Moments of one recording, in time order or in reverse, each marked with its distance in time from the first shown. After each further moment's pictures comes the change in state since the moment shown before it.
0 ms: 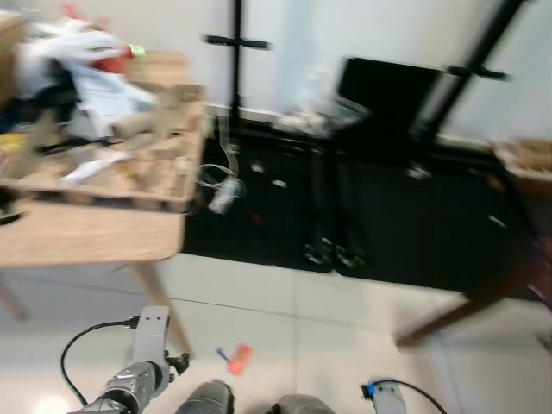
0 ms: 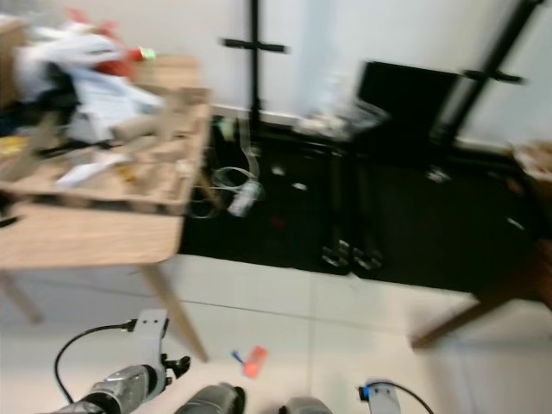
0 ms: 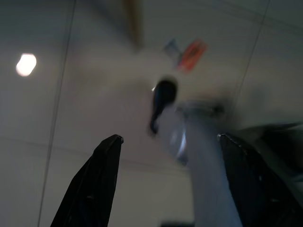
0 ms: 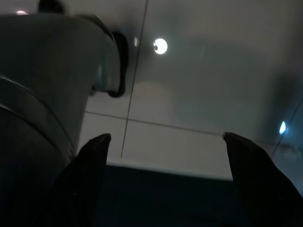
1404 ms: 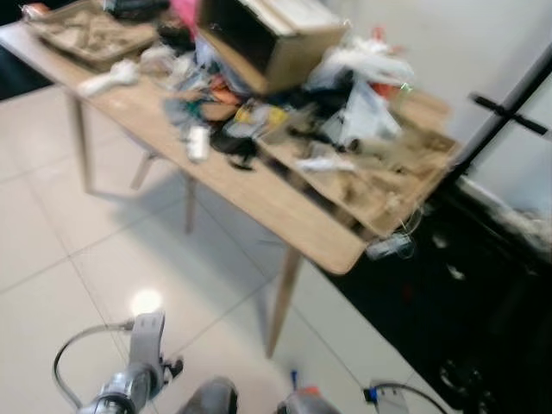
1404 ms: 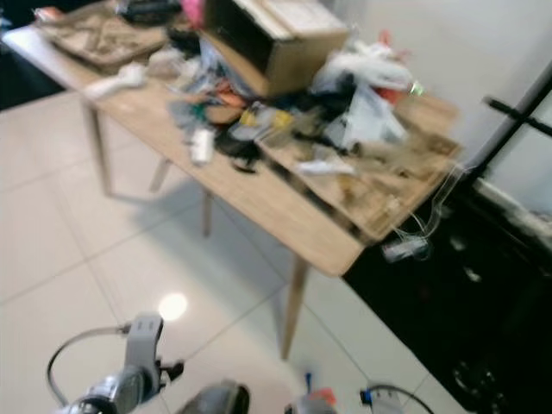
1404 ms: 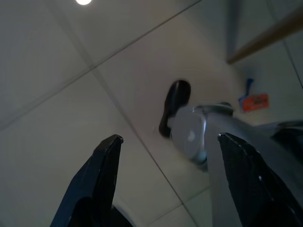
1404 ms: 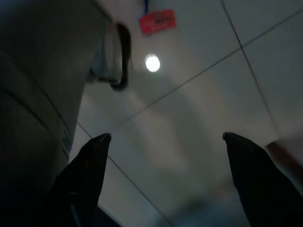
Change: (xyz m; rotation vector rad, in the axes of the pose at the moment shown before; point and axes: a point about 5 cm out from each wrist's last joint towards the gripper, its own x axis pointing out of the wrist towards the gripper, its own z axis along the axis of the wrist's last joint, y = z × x) left arm 0.000 0.002 0.007 0.006 -0.018 0.022; right arm -0.001 -0.002 -0.004 -0.012 0.009 -0.010
